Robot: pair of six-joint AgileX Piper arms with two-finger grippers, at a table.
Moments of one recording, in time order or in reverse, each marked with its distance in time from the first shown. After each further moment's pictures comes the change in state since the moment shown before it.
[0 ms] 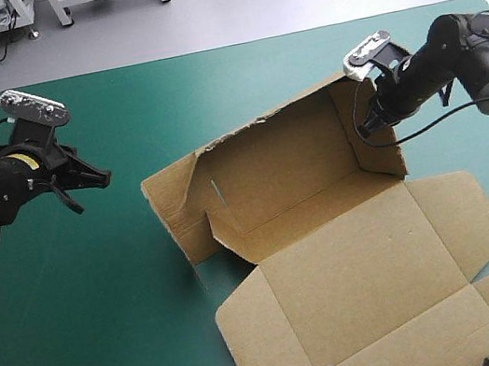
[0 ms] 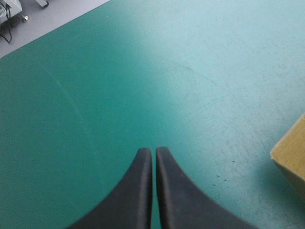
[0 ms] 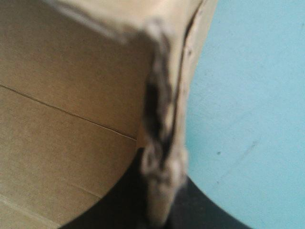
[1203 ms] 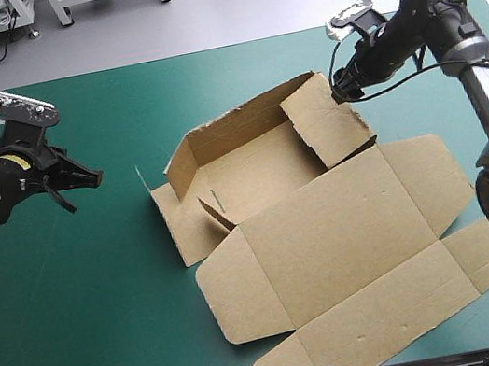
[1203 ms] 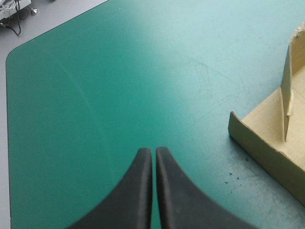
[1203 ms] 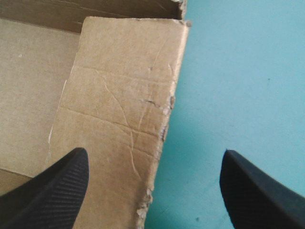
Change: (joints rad) left arm 0.034 0.000 0.000 0.013 -0.003 0.000; right arm 0.017 0.264 -0.381 -0.004 0.051 0.146
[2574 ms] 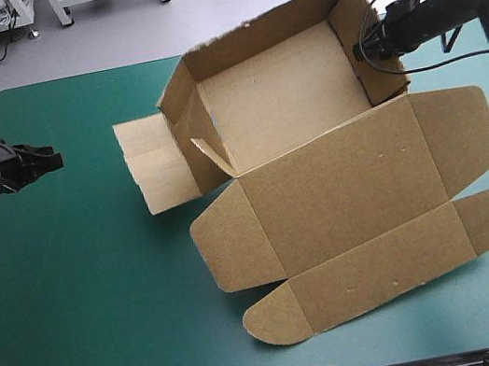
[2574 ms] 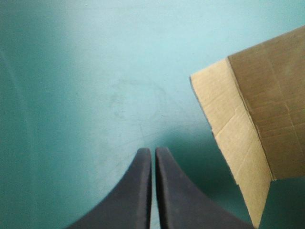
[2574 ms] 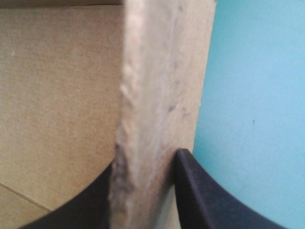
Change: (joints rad) left arm 0.462 0.143 0.000 -0.820 0.126 0.442; right arm -0.168 -0.093 -0.037 0.285 -0.001 -0.020
